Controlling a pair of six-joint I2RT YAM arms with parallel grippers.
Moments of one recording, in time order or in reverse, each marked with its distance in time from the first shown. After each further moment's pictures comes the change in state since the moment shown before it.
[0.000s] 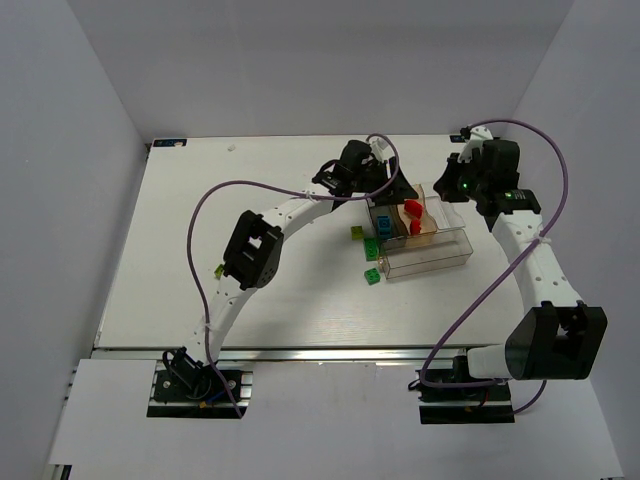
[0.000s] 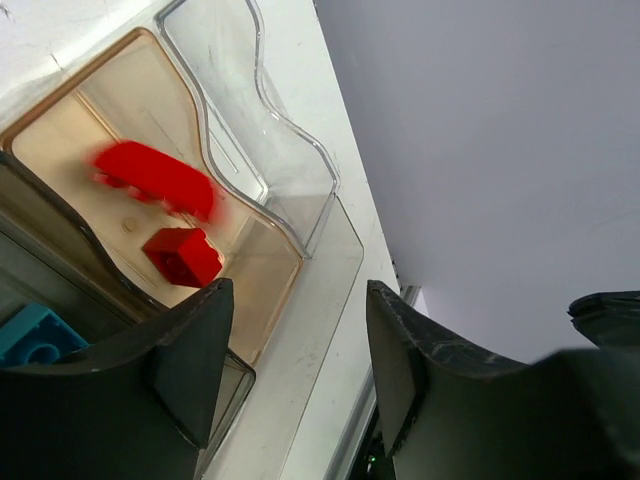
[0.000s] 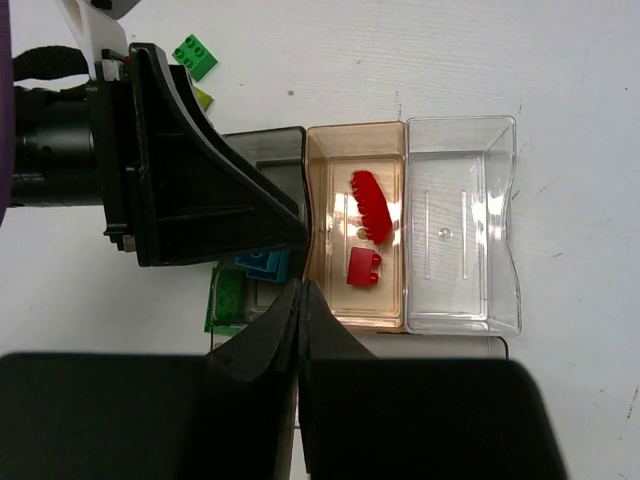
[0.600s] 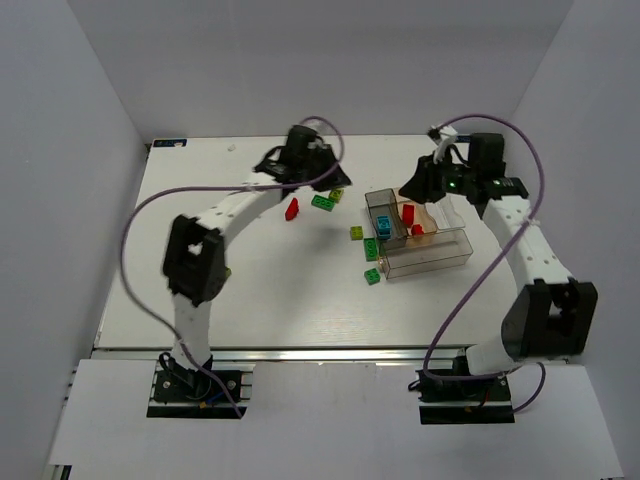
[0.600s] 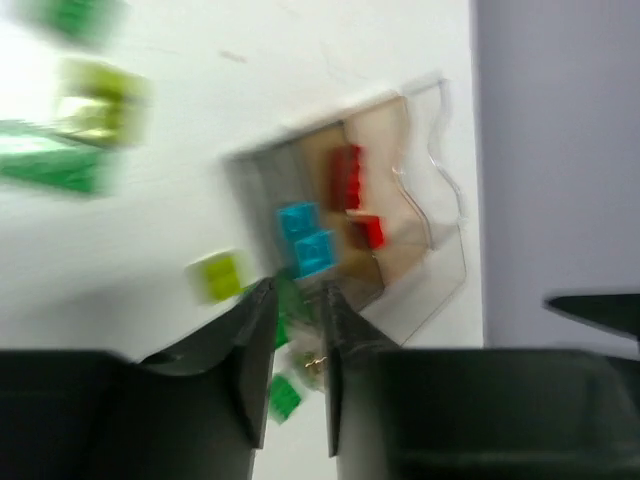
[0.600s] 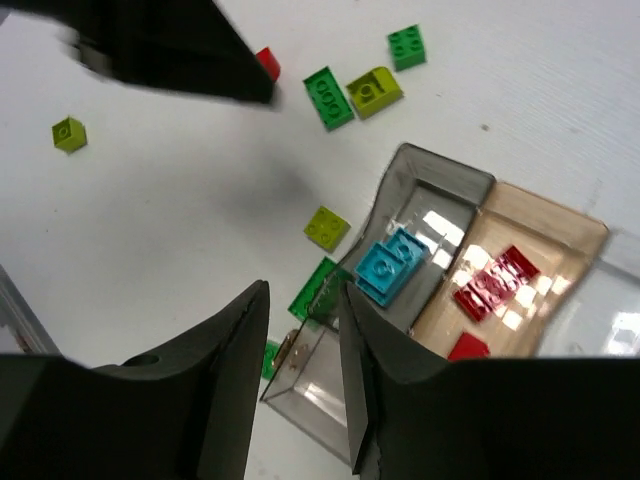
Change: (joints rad) left arm 0.124 -0.396 -0.375 -0.202 -0.264 0.130; right arm 0.026 0.069 0.039 0.000 -0.441 -0.198
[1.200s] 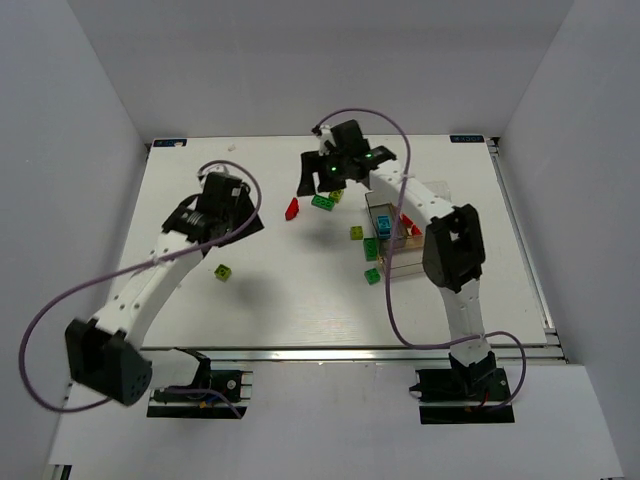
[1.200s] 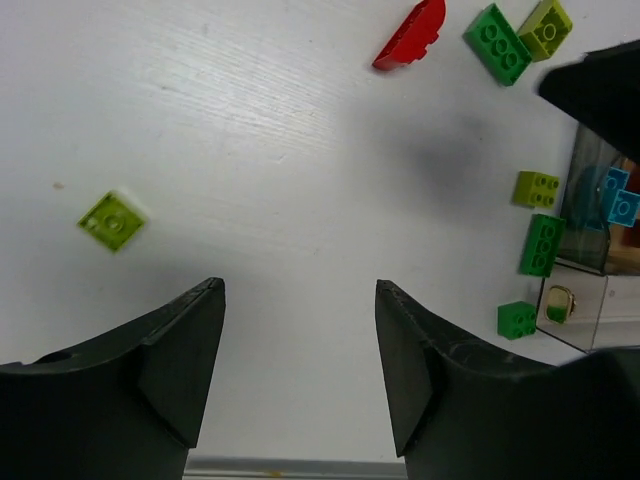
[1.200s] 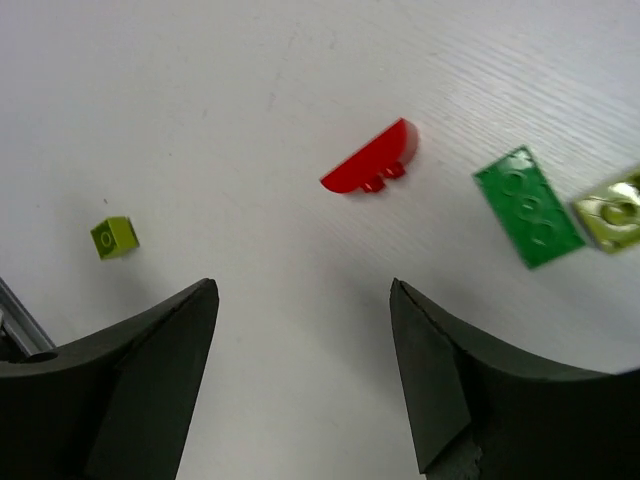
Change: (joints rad) left arm 0.180 -0.800 -0.640 -0.428 -0.508 0.068; right arm 0.489 0.735 0.718 -0.125 0.323 0.360
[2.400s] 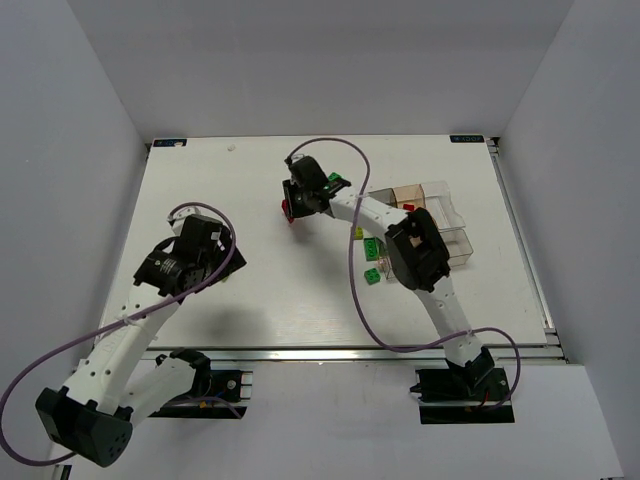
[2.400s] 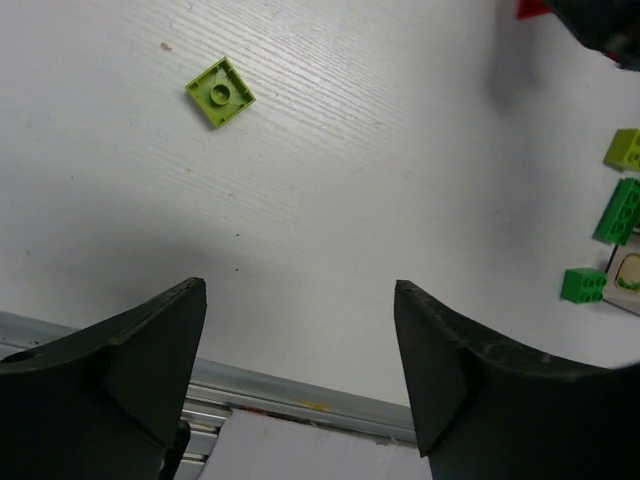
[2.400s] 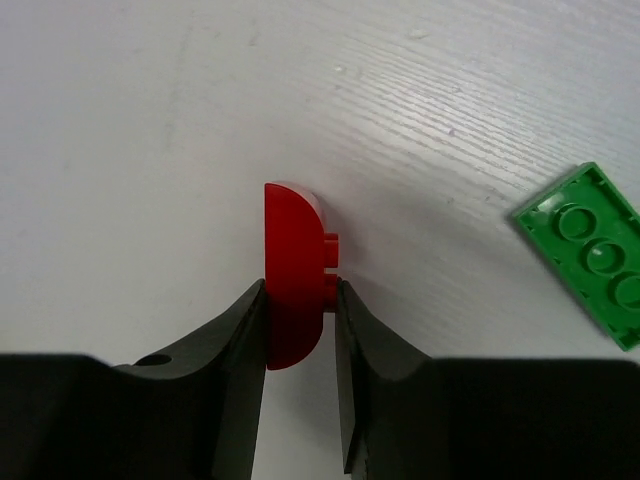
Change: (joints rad) left arm 0.001 -0.382 -0.235 -0.219 -0.062 -0.126; right arm 0.196 0.253 0.037 0.171 0.466 0.142
